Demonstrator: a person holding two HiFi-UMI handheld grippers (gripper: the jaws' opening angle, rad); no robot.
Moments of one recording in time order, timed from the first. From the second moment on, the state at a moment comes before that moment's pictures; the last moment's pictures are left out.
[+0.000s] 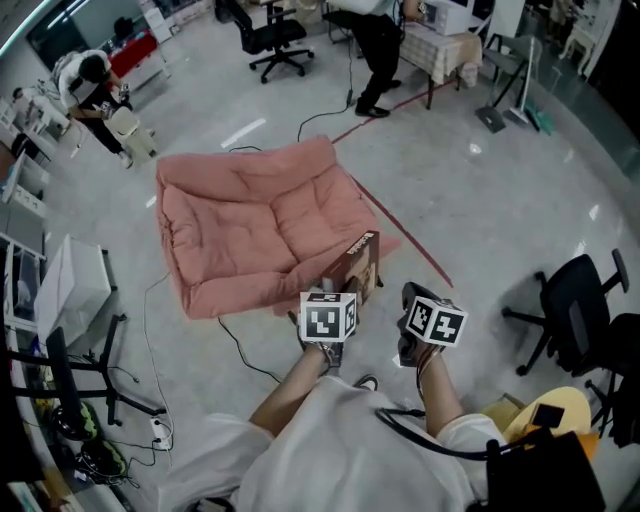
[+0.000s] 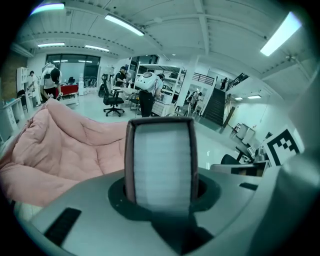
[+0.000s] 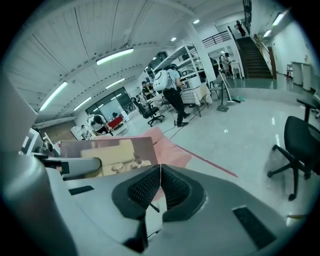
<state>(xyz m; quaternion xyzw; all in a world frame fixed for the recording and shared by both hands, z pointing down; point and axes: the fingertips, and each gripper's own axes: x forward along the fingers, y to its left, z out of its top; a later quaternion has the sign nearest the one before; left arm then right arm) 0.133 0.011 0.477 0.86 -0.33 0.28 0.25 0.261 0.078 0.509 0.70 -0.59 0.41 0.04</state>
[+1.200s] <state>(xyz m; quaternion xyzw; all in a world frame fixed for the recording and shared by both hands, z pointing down) 0.107 0.041 0.481 0.86 -0.35 0.30 0.23 0.226 0.102 0.503 0.70 -0.60 0.37 0.08</state>
